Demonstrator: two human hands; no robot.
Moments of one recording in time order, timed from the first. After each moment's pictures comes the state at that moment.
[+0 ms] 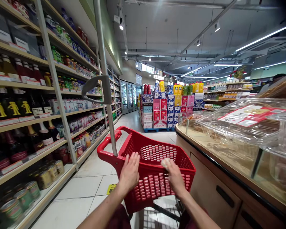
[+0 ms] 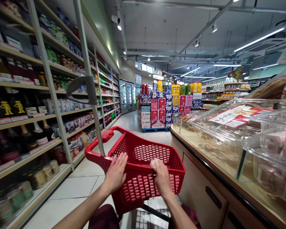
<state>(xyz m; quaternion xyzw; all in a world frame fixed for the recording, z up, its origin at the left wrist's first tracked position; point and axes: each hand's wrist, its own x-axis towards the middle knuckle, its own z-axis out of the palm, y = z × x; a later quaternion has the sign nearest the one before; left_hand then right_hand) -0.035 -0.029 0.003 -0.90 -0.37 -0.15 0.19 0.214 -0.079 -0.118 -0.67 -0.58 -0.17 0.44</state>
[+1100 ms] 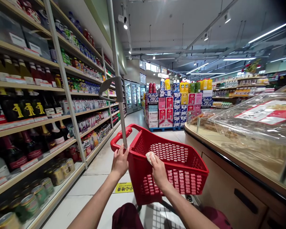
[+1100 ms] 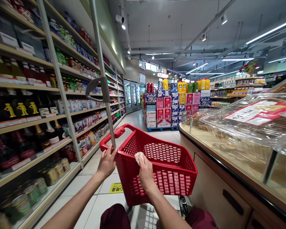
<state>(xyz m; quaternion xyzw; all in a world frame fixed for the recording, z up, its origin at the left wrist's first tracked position) -0.100 0.031 0.029 -0.82 -0.46 -0.24 0.21 0.081 -0.018 -0.062 -0.60 -0.62 -0.12 0.50</state>
